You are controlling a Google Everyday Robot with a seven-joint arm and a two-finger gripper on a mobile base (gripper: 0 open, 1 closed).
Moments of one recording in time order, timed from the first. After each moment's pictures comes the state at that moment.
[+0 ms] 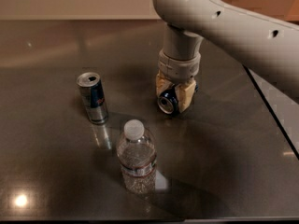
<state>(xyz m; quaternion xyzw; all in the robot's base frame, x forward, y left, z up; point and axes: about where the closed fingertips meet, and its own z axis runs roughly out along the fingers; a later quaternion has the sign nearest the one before) 0.539 -0.074 0.836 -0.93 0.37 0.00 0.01</state>
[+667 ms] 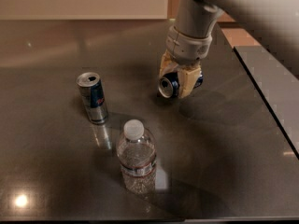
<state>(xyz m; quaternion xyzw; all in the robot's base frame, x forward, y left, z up) 0.547 -0.072 0.882 -0.89 0.44 0.03 0.07</state>
